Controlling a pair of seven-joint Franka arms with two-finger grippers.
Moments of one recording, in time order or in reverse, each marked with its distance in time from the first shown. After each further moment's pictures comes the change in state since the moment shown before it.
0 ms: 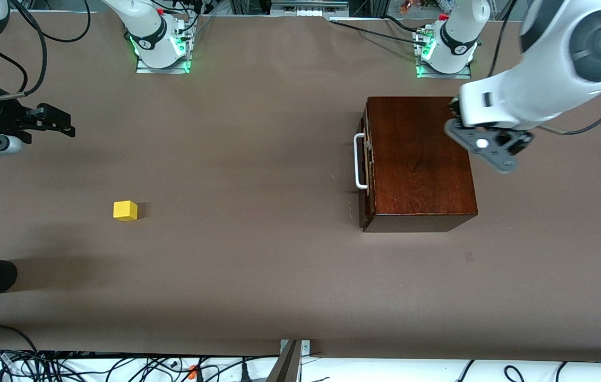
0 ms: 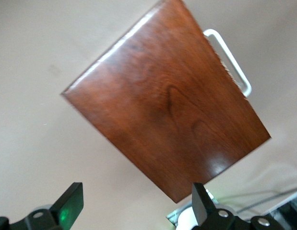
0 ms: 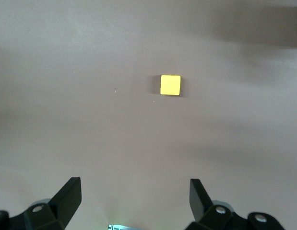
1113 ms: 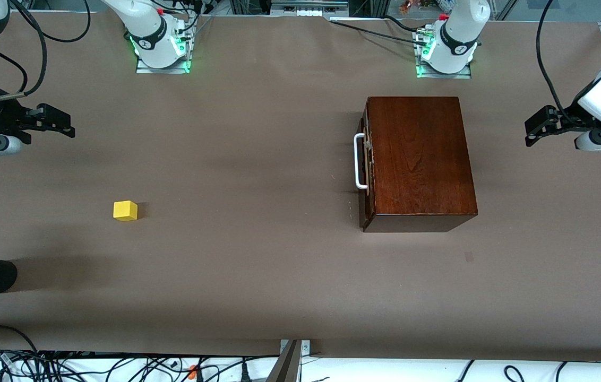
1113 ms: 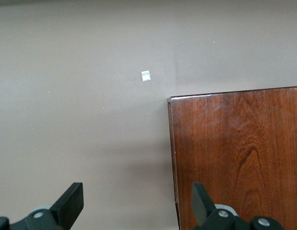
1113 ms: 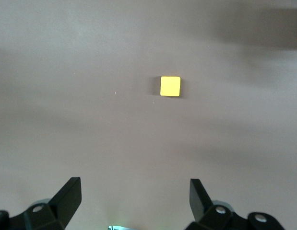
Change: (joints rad) left arm -0.058 -0.236 0.329 -0.303 -0.066 0.313 -0.319; right arm 0.000 0.000 0.000 0.001 0.000 0.003 0.000
